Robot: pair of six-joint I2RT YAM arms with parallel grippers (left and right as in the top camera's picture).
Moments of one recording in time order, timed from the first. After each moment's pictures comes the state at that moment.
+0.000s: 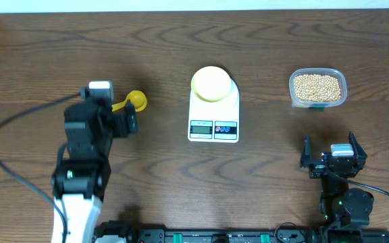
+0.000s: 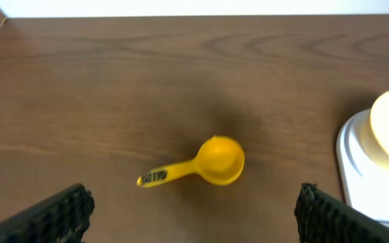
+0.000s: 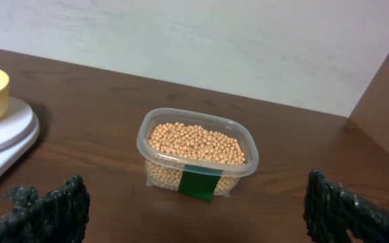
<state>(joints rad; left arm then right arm) 0.00 0.96 0.82 -0.46 -0.06 0.02 -0.03 0.01 0.01 -0.07 -0.01 -0.19</state>
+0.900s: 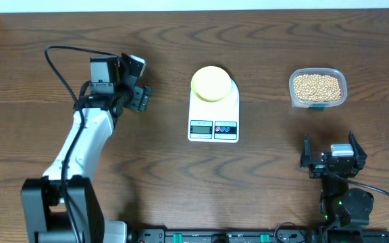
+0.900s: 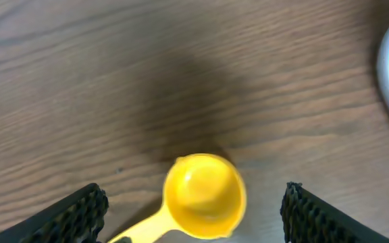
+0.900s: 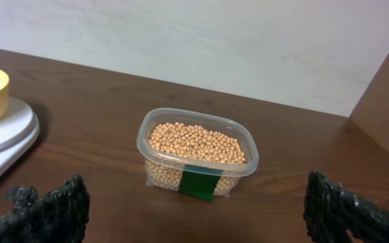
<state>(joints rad) 0.01 1.59 1.03 -0.34 0.10 0.38 -0.03 0.01 0.01 -0.07 -0.01 -0.19</state>
